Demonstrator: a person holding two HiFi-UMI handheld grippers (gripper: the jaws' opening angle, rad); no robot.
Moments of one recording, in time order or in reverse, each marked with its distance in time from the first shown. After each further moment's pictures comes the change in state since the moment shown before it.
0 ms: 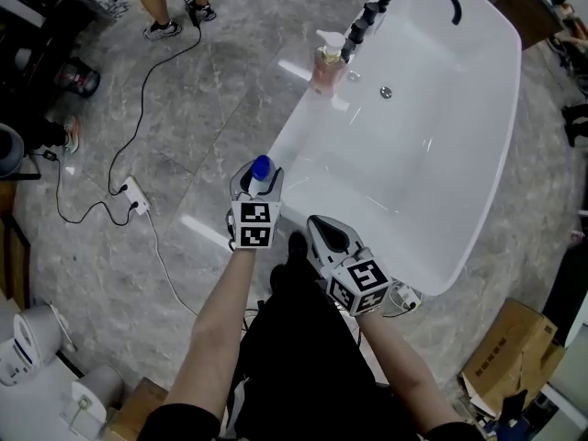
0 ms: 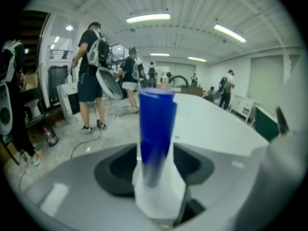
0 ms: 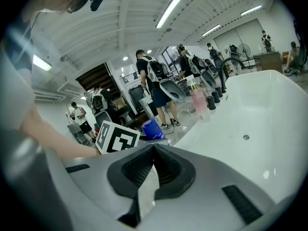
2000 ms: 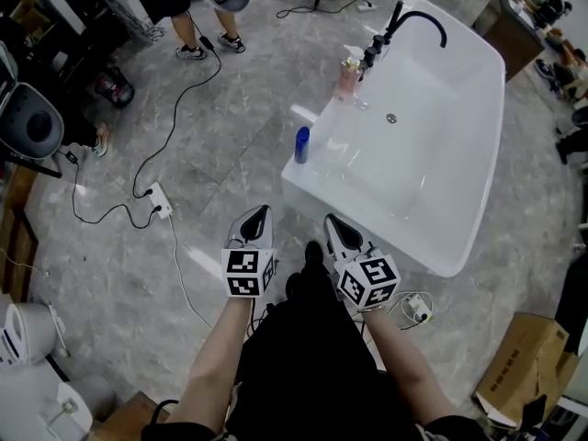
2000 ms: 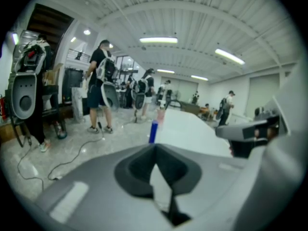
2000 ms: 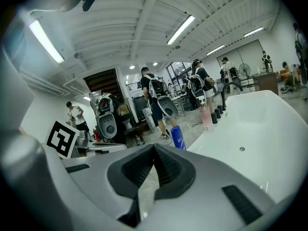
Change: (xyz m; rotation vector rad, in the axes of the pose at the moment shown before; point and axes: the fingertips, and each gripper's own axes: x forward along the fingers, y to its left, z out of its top) left arm -0.248 -0.001 -0.026 -0.117 -0.162 0.007; right arm -0.070 0.110 -0.020 -0.104 -0.148 -0.048
